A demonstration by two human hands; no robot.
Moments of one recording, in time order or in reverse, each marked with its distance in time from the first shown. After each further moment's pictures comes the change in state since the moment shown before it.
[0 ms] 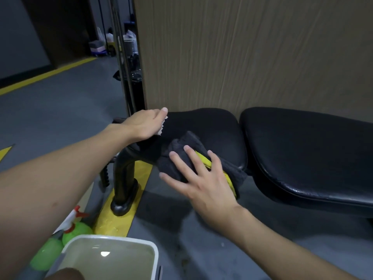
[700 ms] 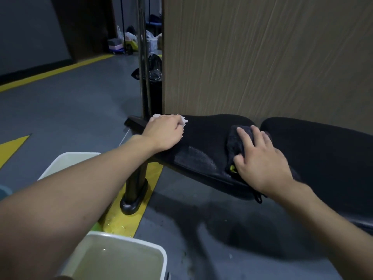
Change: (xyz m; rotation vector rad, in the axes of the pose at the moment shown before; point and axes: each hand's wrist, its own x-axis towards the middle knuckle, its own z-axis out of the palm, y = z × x) left_hand -0.003 -0.020 0.019 0.094 0.167 0.060; right_hand 0.025 0.082 -0.005 0.356 -0.175 0.618
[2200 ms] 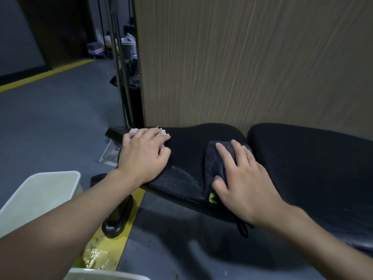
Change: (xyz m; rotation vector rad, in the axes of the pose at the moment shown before) left_hand -0.004 0.001 0.026 0.152 0.228 0.040; right_hand -0.004 -0.013 -0.007 0.031 -0.092 -0.026
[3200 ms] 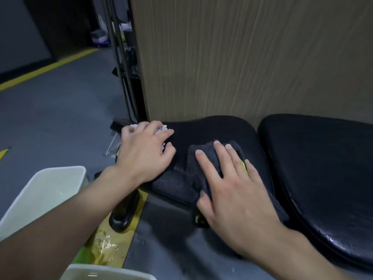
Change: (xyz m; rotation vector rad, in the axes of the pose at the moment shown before) left_hand 0.010 0.004 -0.007 0.137 -0.133 0.015; right_hand -0.005 -0.024 0.015 0.020 0.138 -0.184
